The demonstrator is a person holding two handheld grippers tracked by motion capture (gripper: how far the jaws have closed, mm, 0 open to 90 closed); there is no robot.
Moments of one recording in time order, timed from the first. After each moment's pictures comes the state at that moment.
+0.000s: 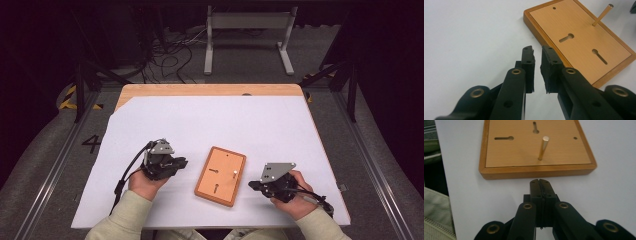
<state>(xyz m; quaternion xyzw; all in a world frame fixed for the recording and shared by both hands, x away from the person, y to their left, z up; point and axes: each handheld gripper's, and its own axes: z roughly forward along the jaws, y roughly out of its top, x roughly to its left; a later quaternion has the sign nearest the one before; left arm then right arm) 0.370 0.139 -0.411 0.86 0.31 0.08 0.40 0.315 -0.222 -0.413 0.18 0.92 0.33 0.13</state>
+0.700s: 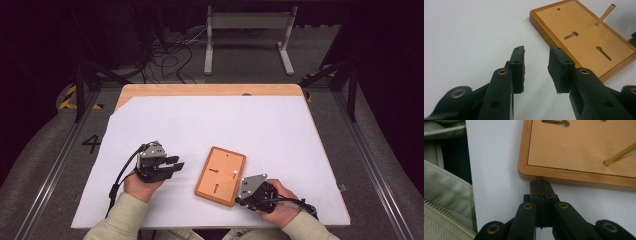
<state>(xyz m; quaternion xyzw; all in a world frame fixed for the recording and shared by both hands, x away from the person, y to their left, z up) 0.367 0.156 -0.418 0.85 0.31 0.09 0.42 0.303 -0.177 -0.438 0.11 0.95 0.27 0.08</state>
